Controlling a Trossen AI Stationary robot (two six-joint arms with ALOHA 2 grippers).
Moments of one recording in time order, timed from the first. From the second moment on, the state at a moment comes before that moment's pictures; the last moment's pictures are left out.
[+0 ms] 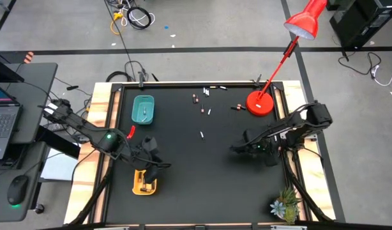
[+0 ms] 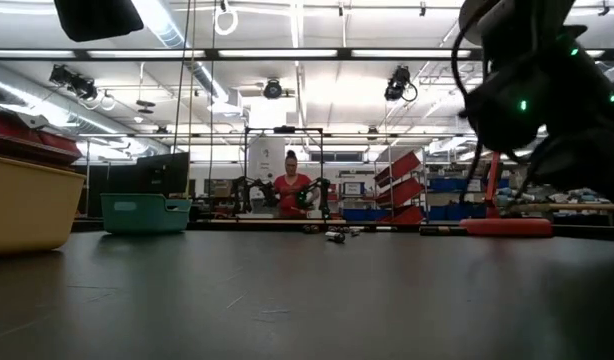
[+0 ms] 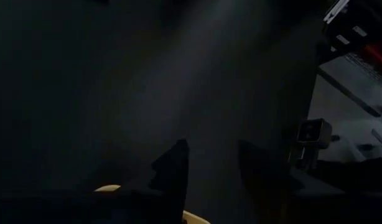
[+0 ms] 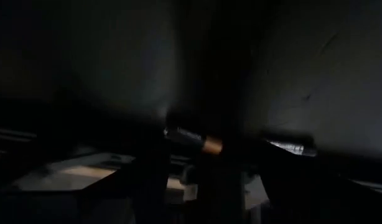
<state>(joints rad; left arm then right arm) -0.51 1.21 1.09 -0.76 -0.25 -0.97 0.15 1.63 0.82 -1.35 -0.10 -0.04</state>
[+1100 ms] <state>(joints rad) -0.51 1.21 1.09 -0.74 -0.29 -0.93 0.44 1.60 0.74 -1.30 -0.11 0.15</state>
